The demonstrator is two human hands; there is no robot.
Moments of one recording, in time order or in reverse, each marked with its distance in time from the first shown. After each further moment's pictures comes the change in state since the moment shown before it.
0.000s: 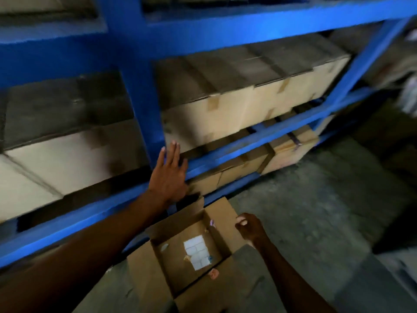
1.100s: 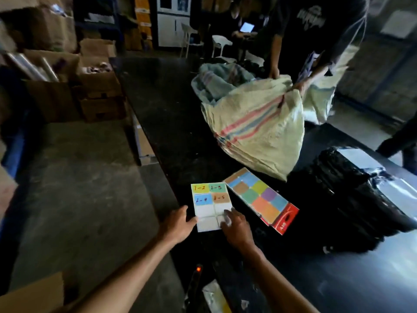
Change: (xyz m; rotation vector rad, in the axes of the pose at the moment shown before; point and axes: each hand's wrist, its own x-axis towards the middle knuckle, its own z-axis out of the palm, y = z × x) left_hand -0.329 0.471 -0.052 -0.499 -0.470 1.144; right_hand -0.525 0.275 -0.052 0.210 1.017 0.850
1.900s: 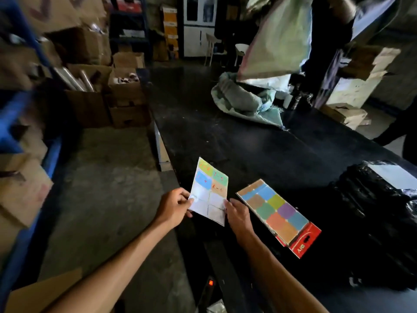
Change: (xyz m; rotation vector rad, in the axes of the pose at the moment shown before) left_hand 0.016 0.011 -0.052 -0.555 0.270 0.103; right_hand 0.037 -0.058 -0.025 0.779 -0.002 0.155
